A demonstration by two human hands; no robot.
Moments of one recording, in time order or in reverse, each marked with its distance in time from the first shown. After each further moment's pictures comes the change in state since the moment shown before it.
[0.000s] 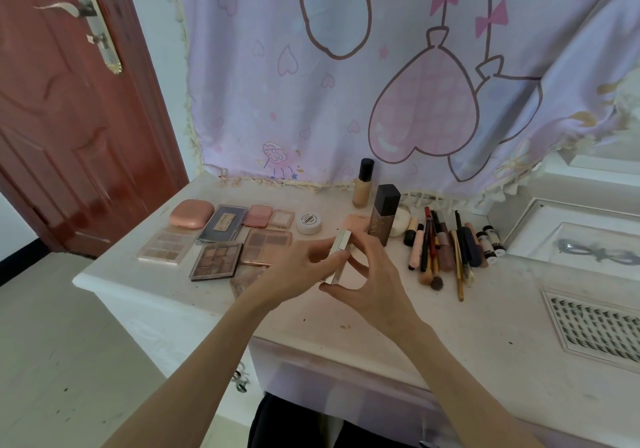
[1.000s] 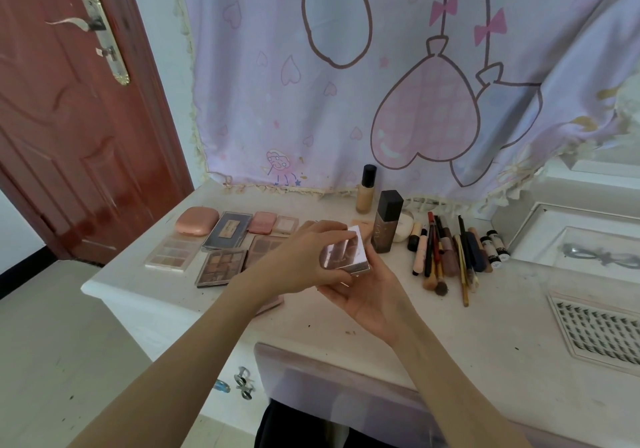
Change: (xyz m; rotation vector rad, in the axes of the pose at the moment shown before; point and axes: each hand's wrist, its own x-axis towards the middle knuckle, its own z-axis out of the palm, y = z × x) left_hand 0.013 0.011 -0.021 0.625 -0.071 0.195; right_hand 0.010 -0.013 0.002 1.380 -0.084 0.704
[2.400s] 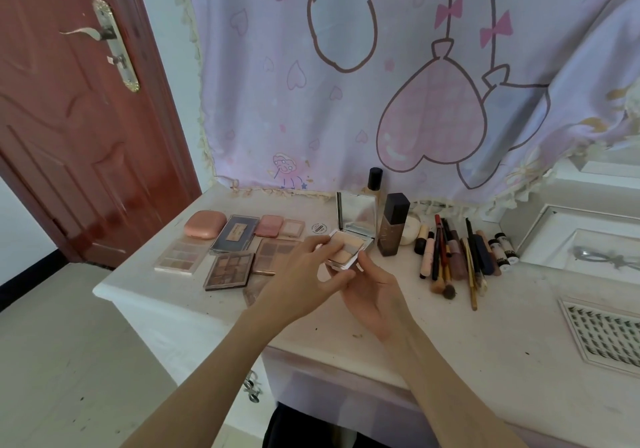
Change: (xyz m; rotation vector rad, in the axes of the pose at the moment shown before) left_hand -0.016 -0.008 0.031 -0.073 0.280 -0.110; right_hand 0.023 0.013 -0.007 0.106 -0.087 -0.137
